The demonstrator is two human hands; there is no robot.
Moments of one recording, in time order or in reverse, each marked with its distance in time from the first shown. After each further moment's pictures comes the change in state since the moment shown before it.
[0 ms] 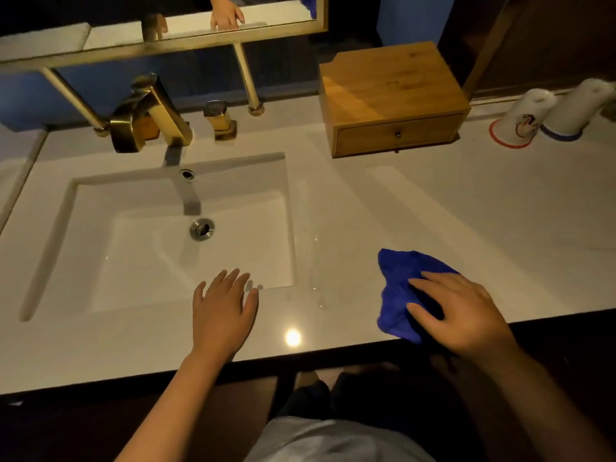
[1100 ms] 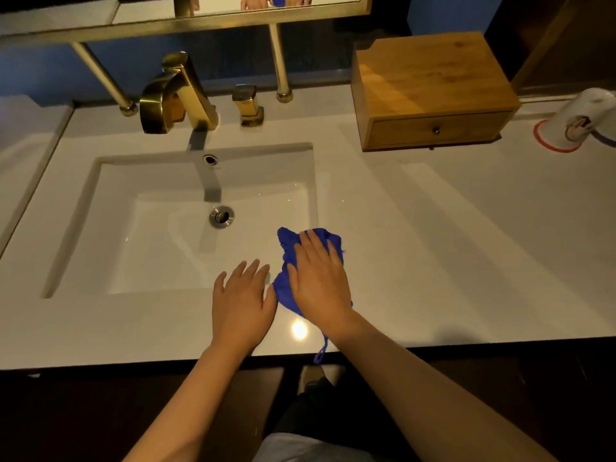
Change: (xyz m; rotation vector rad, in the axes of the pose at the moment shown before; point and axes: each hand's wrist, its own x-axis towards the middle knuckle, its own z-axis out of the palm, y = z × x) left_hand 0.001 -0.001 0.000 0.002 -0.028 -0.018; right_hand 0.095 -0.172 0.116 -0.119 0.134 -0.226
